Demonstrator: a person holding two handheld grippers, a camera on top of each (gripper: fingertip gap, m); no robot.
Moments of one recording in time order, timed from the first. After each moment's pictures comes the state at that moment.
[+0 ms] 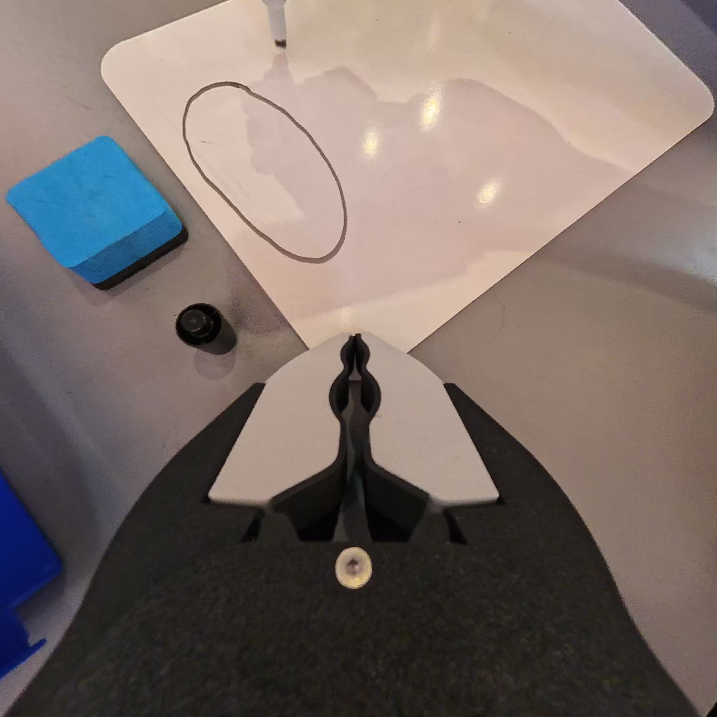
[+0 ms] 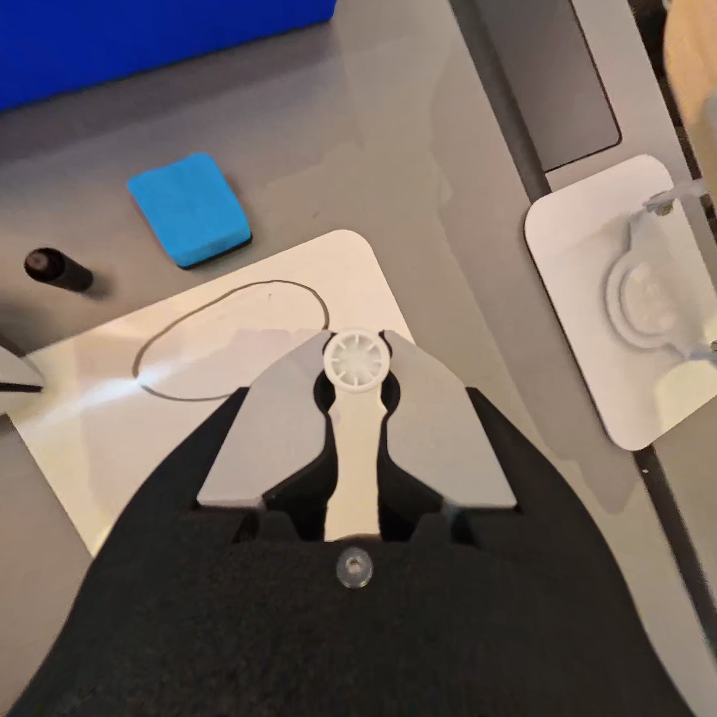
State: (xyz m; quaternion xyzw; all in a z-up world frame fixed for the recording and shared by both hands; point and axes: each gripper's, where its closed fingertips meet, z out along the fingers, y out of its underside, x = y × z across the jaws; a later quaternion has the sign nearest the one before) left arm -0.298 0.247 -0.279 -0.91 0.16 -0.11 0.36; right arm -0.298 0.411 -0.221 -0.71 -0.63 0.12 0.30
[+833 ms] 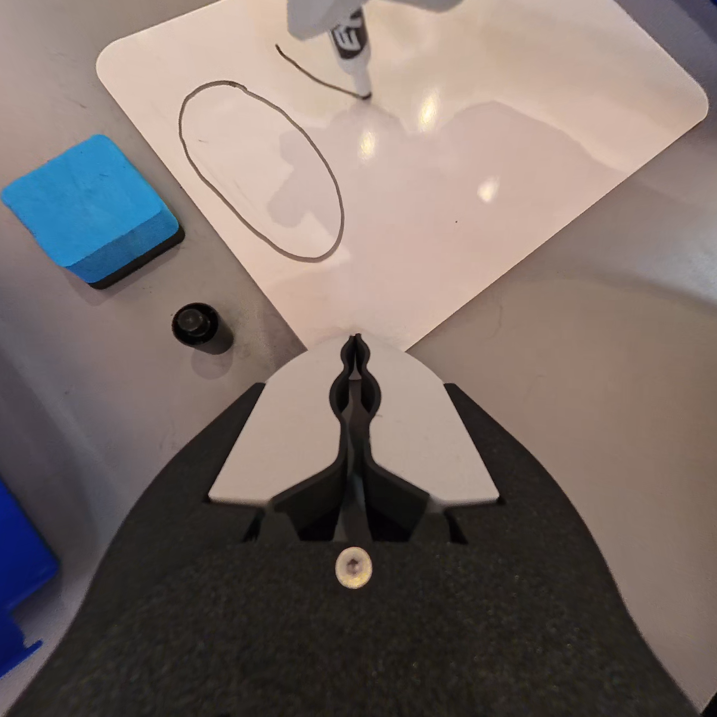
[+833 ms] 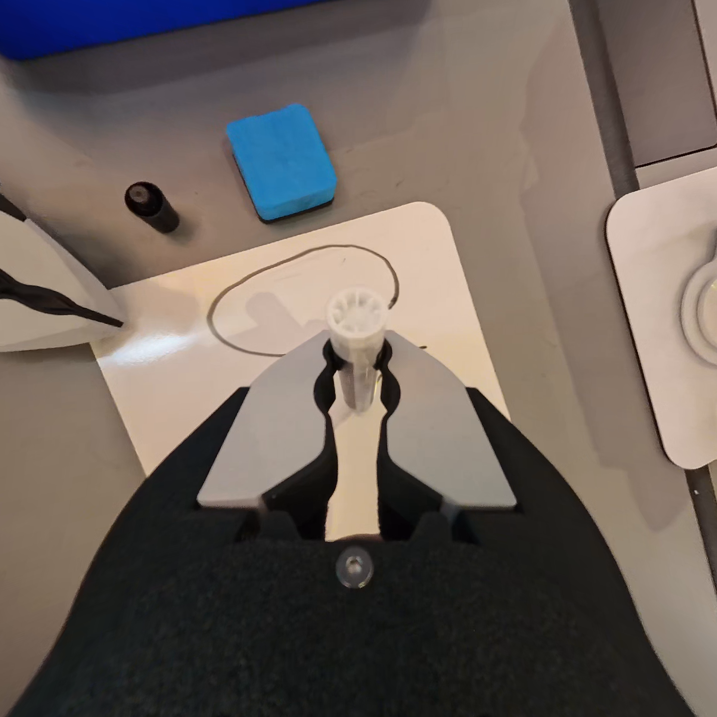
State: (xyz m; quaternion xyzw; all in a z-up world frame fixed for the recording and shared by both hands) left arm -0.296 0.248 -0.279 -0.91 0.16 -0.12 0.36; right arm -0.286 0.375 -0.232 -0.67 -0.68 0.13 0.26
